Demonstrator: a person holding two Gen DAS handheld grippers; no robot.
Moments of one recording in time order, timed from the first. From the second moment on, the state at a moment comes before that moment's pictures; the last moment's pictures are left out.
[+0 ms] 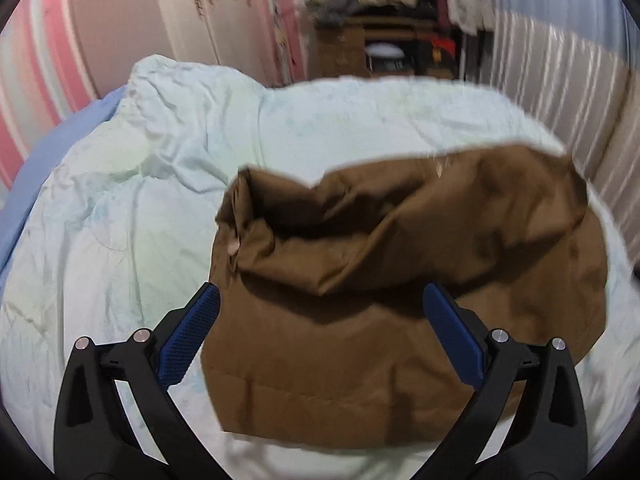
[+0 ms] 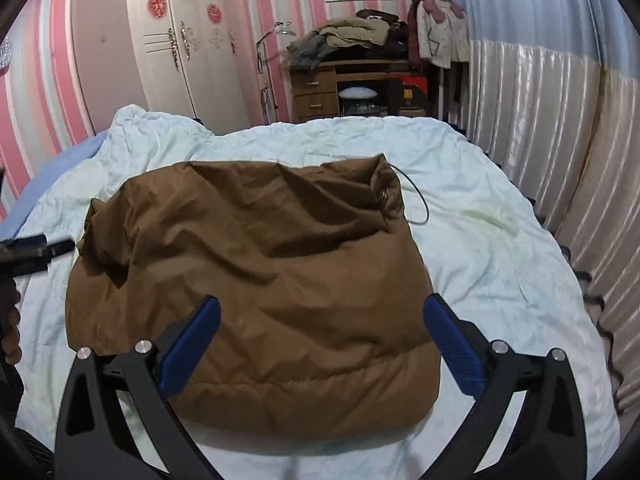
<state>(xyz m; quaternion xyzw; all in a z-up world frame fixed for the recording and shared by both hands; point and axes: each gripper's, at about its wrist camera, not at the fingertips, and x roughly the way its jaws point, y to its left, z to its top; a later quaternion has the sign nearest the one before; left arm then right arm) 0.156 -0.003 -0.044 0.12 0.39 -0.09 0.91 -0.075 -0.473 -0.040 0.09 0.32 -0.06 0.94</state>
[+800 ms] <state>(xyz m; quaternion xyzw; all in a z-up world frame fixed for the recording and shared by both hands) 0.270 0.010 -0.082 0.10 0.45 -0.07 0.88 0.067 -0.507 -0.055 0.03 0.33 -0.06 0.94</state>
